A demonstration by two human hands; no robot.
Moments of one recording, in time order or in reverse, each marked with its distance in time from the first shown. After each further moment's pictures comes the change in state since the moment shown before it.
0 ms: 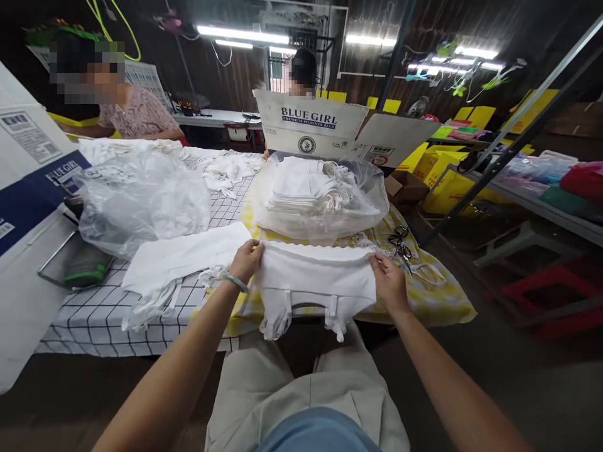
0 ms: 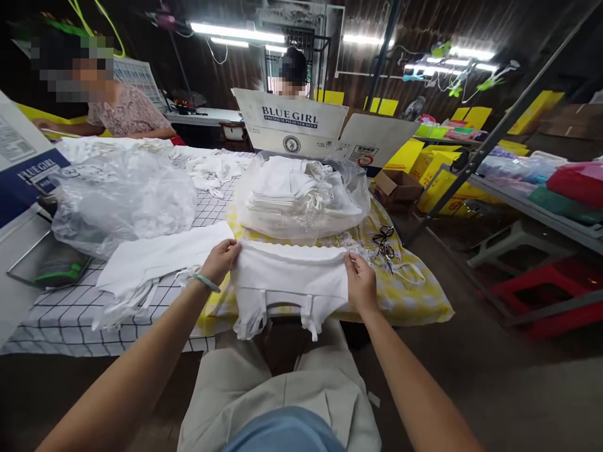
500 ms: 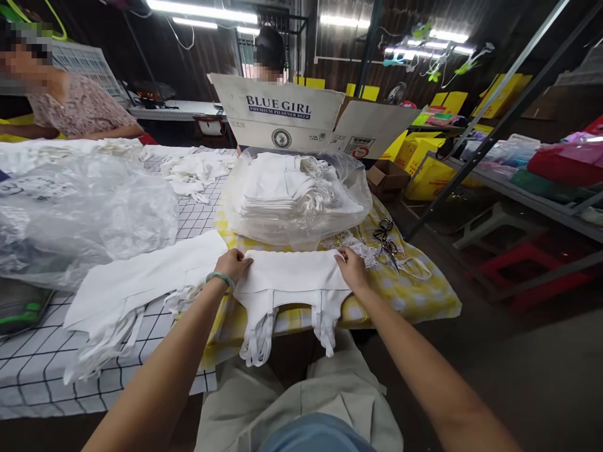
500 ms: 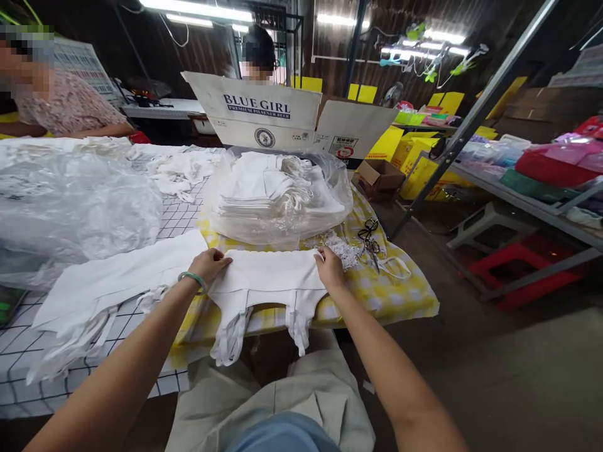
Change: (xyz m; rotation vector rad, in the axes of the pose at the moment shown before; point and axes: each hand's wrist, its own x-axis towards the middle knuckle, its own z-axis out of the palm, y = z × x) left_hand 0.051 -0.006 0.013 0.750 -0.095 -0.066; right_hand 0.049 0.047 0.041 -0.476 -0.117 -0.014
